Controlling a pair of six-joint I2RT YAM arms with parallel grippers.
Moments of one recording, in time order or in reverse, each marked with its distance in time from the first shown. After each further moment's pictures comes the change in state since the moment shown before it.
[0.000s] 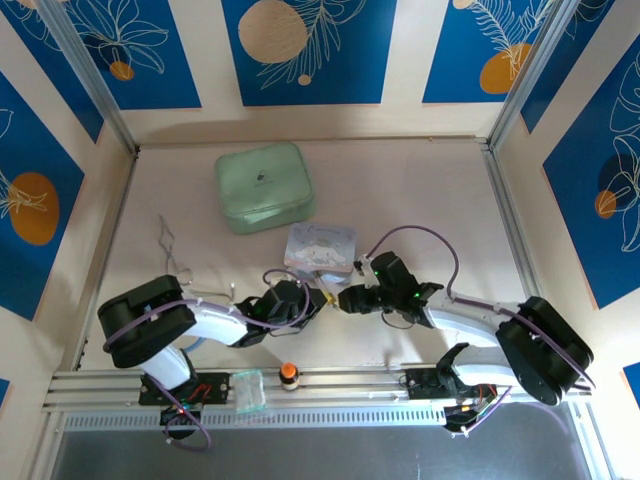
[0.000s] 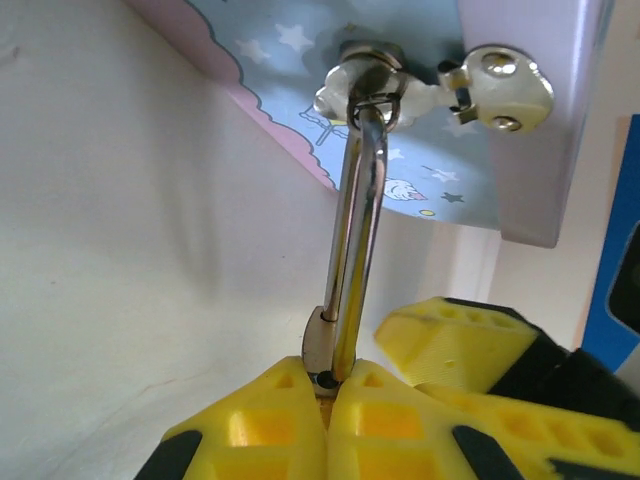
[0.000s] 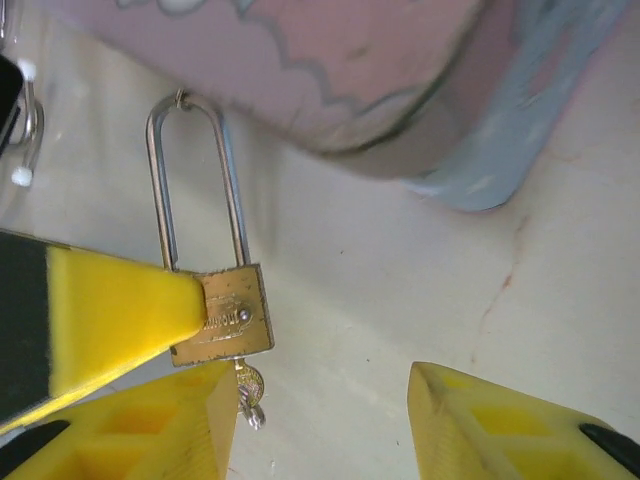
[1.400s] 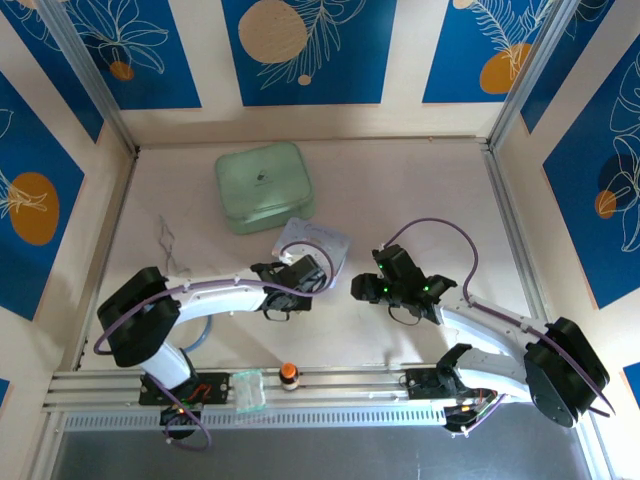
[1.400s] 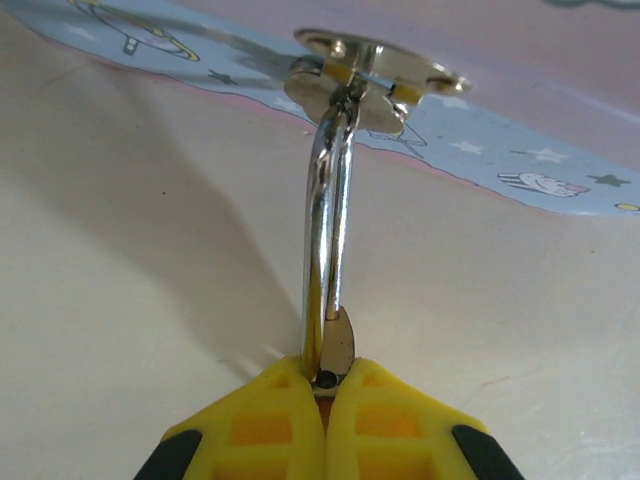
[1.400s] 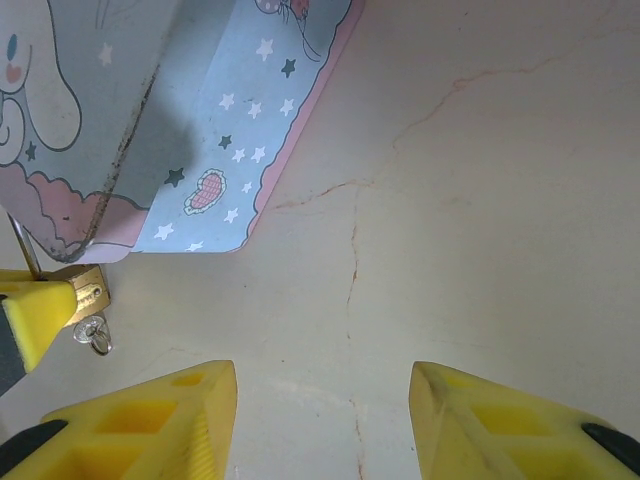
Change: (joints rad) left arm 0.043 0.021 0.484 -1.144 -0.194 0.683; right arm -0.003 -0.115 0.107 -0.303 0.234 0.149
